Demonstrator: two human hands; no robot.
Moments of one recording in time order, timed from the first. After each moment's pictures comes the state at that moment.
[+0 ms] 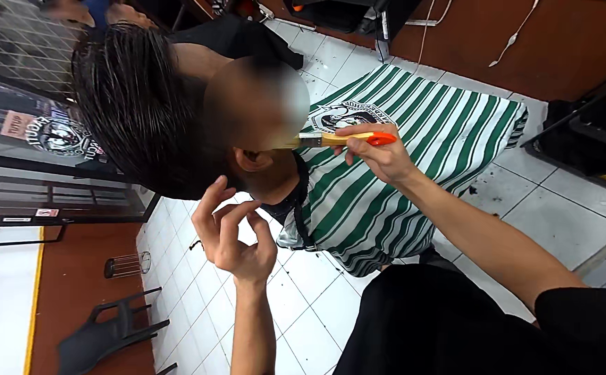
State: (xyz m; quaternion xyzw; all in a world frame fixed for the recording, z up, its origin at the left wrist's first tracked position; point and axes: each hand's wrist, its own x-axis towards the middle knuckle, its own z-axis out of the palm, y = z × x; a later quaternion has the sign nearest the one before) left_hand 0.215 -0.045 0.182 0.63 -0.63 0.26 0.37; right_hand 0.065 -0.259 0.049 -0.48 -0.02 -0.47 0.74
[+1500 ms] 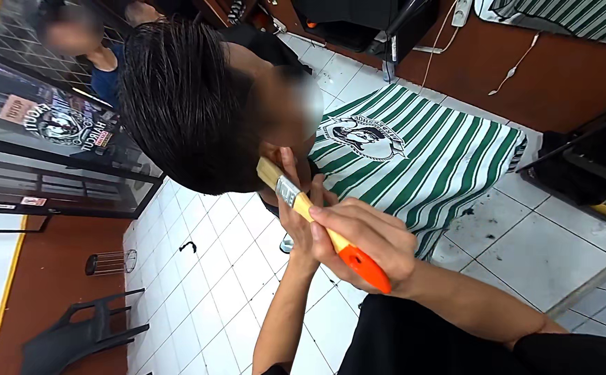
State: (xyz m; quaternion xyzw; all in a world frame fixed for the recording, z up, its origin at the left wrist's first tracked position) left_hand 0.180 -0.090 0.122 0.68 -0.58 0.30 0.35; right_hand 0.066 -0.131 0.153 -0.64 0.08 -0.68 0.34
